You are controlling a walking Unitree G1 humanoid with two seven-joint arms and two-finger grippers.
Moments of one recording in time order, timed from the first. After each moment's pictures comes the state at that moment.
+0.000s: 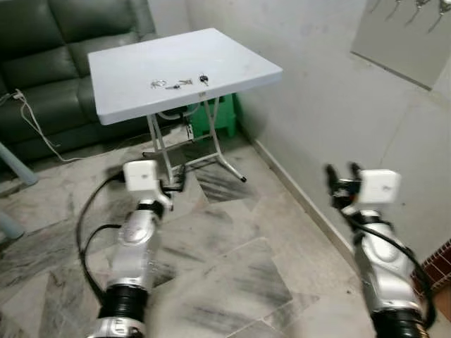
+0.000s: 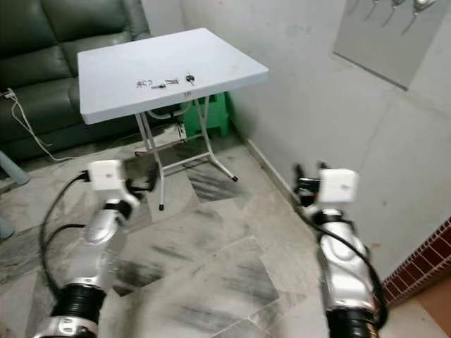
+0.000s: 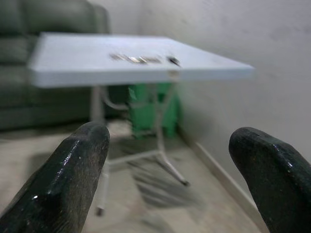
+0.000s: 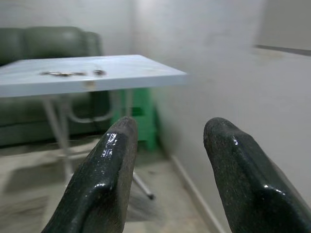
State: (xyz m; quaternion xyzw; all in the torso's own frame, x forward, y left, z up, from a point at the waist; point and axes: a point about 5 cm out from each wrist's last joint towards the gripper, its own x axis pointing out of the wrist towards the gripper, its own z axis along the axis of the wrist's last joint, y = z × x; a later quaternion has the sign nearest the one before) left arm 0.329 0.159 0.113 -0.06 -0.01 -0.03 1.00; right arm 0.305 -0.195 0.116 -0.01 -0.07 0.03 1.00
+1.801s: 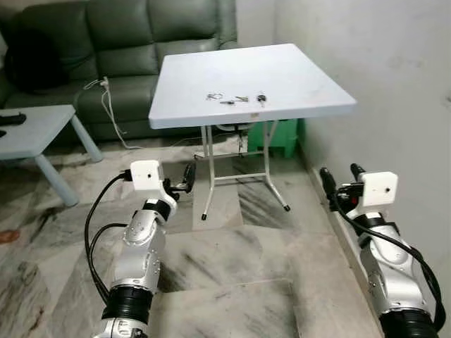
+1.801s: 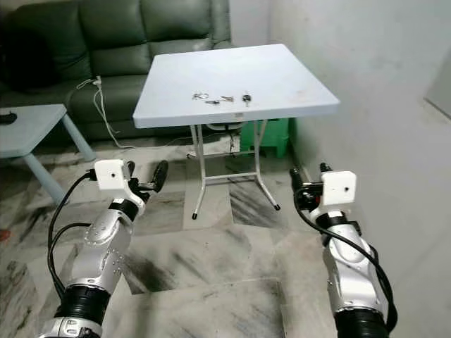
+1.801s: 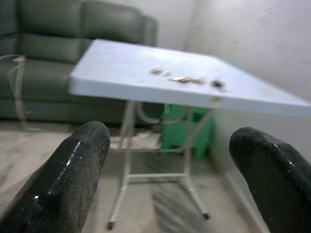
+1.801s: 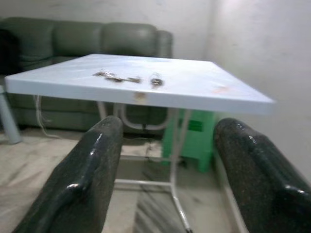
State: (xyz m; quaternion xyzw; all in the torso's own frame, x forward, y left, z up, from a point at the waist) left arm 0.327 0.155 0.111 -0.09 -0.01 -0.06 0.99; right arm 0.309 -0.195 0.117 -0.02 -0.07 0.07 0.99
